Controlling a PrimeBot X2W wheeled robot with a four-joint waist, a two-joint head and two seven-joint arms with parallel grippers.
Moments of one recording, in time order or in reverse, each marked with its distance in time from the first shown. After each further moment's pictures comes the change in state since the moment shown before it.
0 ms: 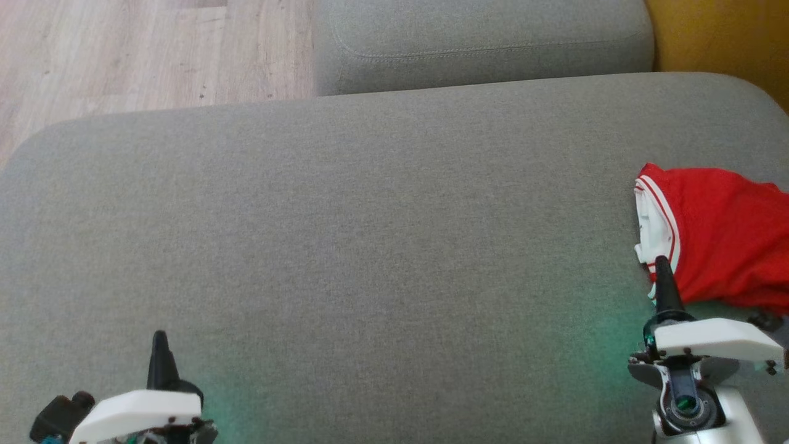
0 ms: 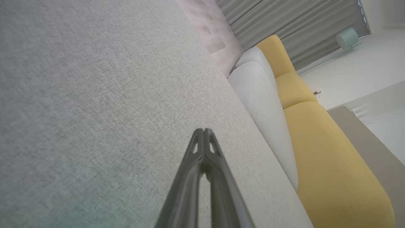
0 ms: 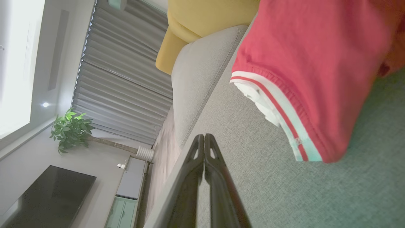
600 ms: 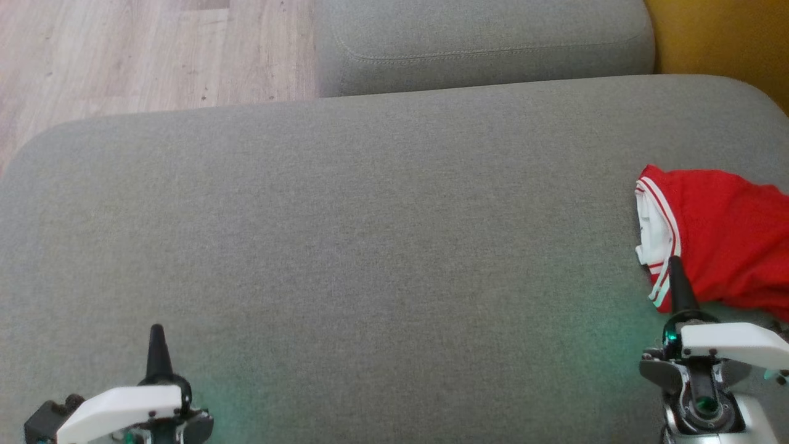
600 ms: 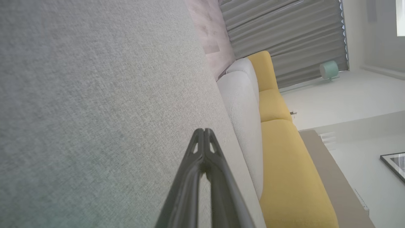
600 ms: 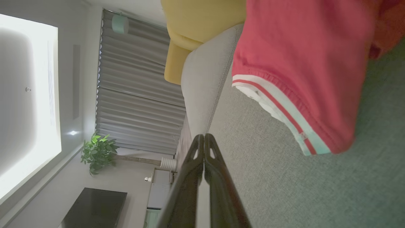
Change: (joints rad) left arm -0.007 0.000 0.014 -0.028 -0.206 -0.026 0.048; right arm 0.022 0.000 -0.031 -0.049 0.186 0.000 0.046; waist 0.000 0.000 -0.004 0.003
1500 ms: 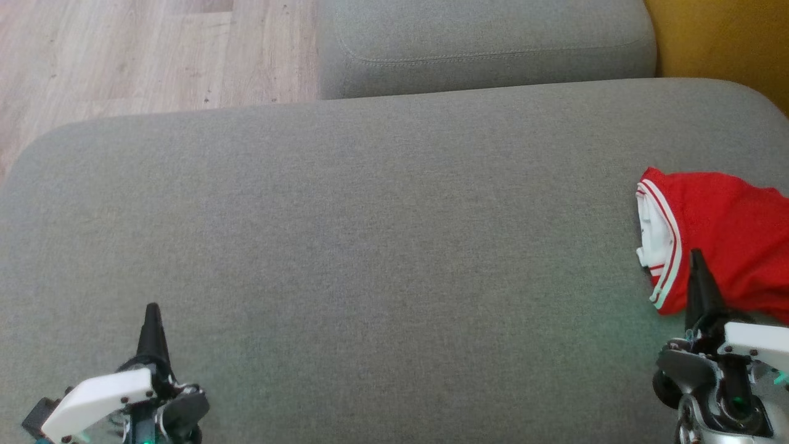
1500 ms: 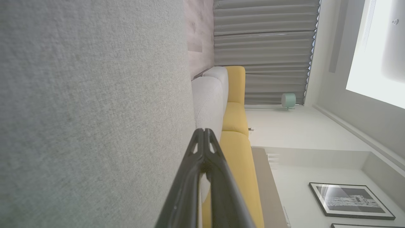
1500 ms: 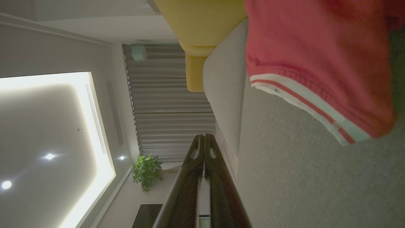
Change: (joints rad) left arm -0.035 -0.001 0.025 -0.037 -0.339 -0.035 0.079; right arm 0.019 0.000 -0.054 -0.080 0.309 0.000 0.079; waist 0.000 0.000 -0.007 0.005
